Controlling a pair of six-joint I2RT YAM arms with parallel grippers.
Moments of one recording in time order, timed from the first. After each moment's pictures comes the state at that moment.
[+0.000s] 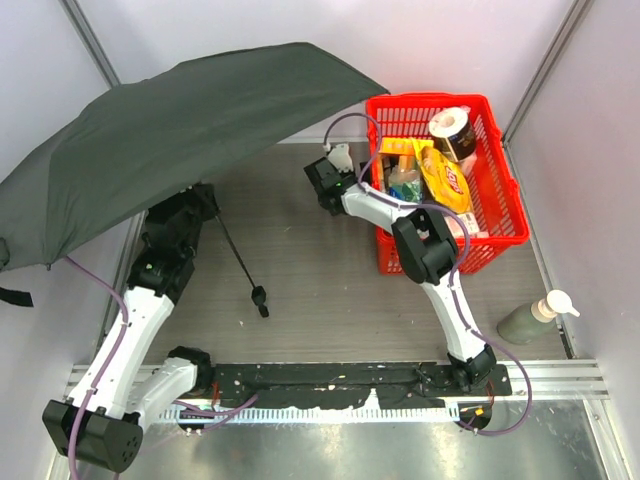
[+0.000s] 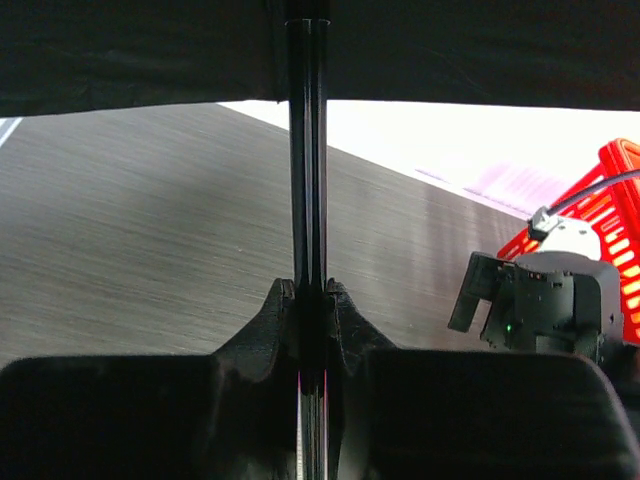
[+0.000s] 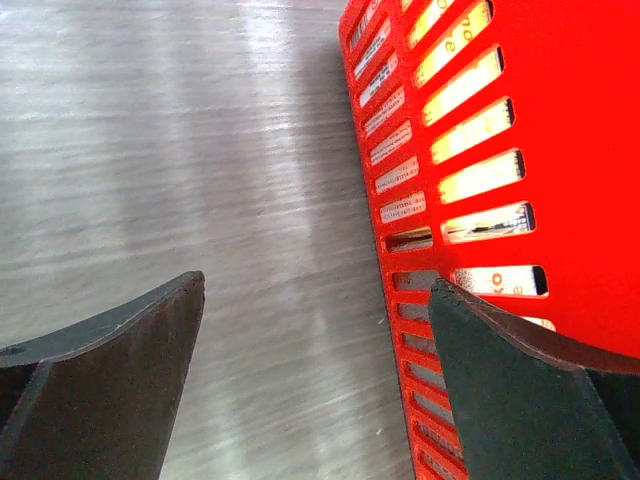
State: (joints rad) left arm -0.24 0.90 0.90 -0.12 -0.33 -0.43; right arm 0.65 2.35 1.89 -0.43 0.87 0.31
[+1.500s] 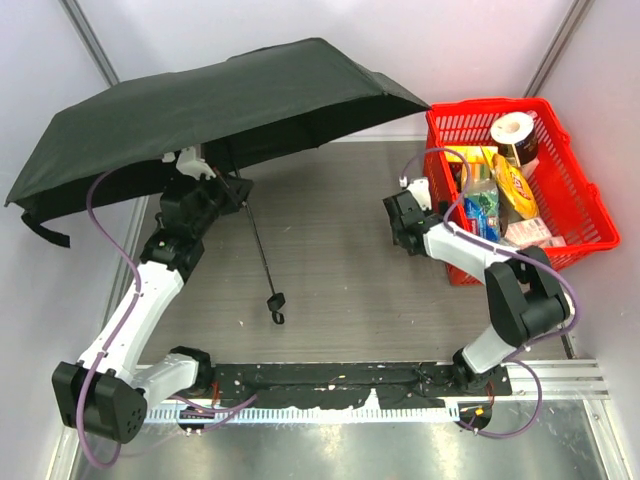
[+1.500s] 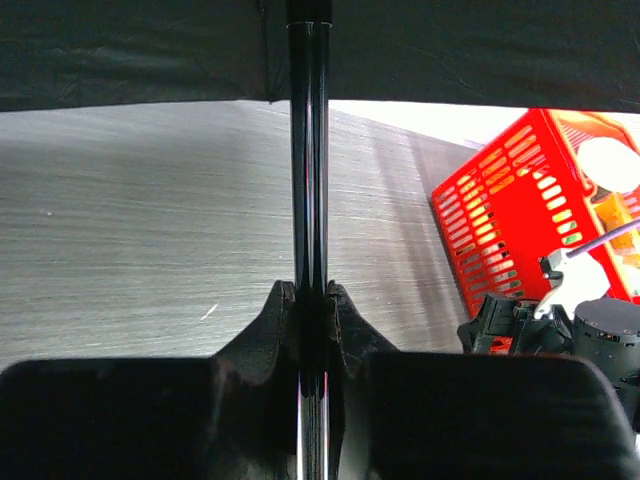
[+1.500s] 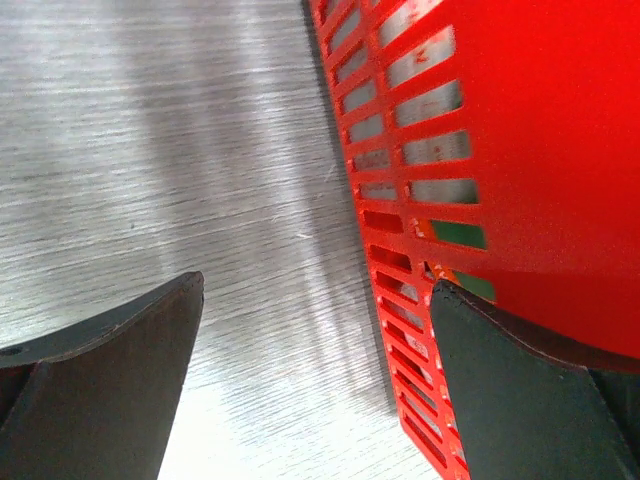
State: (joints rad) left arm -0.25 1.07 0.94 -0.06 0.07 -0.56; right arm 0.45 1.61 0.96 -0.33 0.71 0.25
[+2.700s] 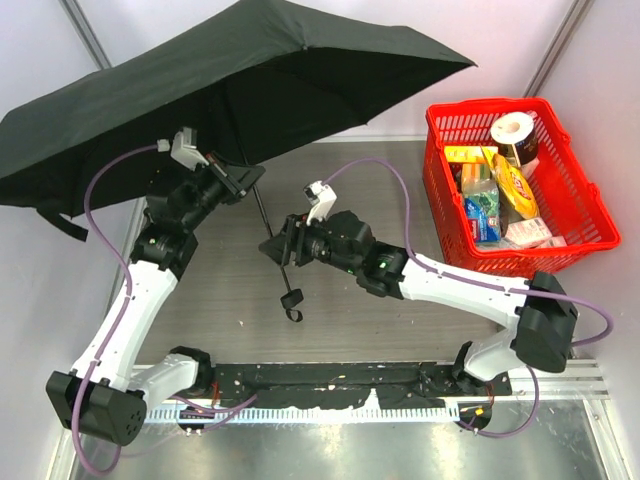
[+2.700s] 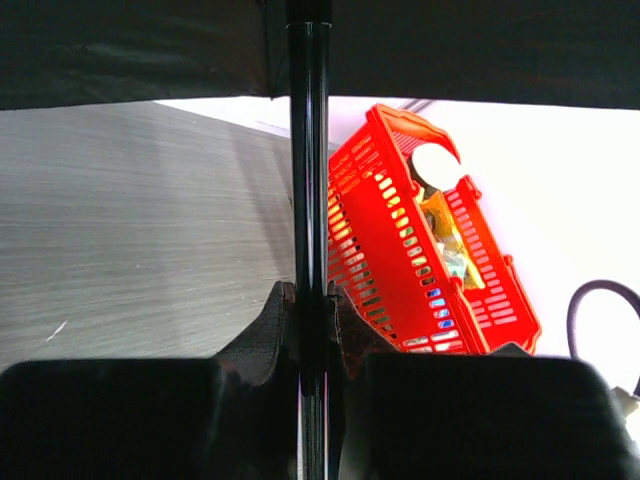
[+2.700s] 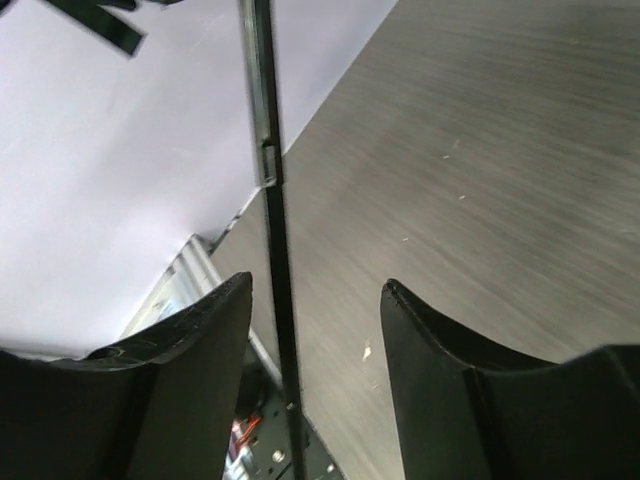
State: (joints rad) left arm -0.25 1.06 1.05 -0.03 0.29 -0.77; right arm 1.03 1.43 1.09 0.18 0.00 0.66
